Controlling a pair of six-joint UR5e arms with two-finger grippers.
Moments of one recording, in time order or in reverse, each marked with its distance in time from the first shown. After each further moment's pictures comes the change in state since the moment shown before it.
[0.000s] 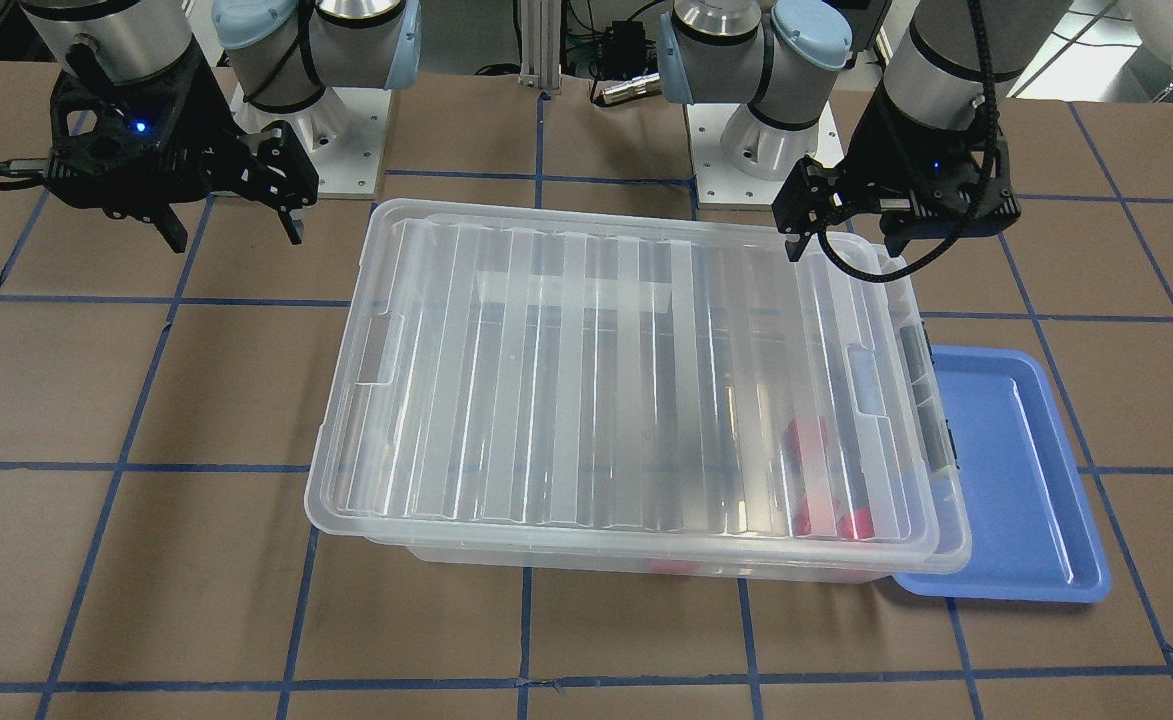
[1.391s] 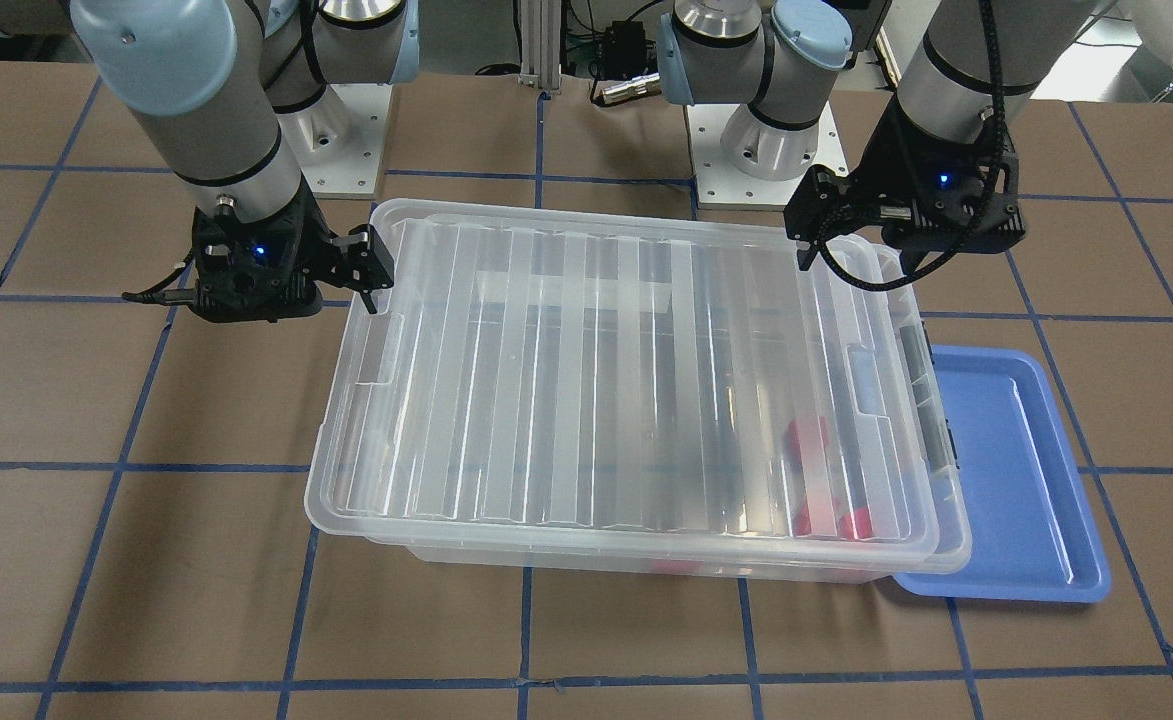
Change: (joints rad) left arm 0.014 -0.020 0.013 0.022 0.006 0.125; right arm 0.078 0.103 0.163 -0.179 0.006 0.076
